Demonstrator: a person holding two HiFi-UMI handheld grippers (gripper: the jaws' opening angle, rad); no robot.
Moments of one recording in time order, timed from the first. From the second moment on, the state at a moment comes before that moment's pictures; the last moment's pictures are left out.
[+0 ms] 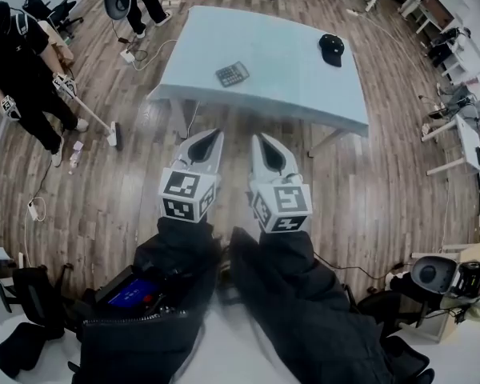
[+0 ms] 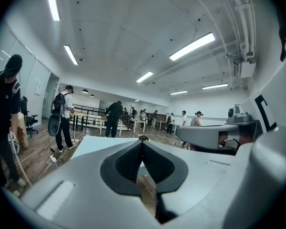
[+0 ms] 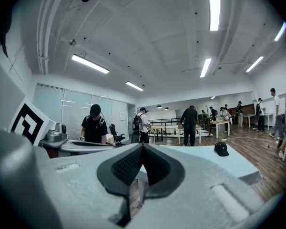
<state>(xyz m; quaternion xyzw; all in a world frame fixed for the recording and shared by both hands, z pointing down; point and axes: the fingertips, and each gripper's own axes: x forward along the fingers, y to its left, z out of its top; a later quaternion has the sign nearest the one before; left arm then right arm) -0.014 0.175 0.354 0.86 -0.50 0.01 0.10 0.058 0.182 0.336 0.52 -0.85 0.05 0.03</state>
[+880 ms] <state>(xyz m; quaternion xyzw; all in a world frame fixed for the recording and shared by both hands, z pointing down) -0.045 0.182 0.362 0.86 -0.50 0.02 0.09 0.024 0.188 0.336 0.51 -0.86 0.03 0.01</state>
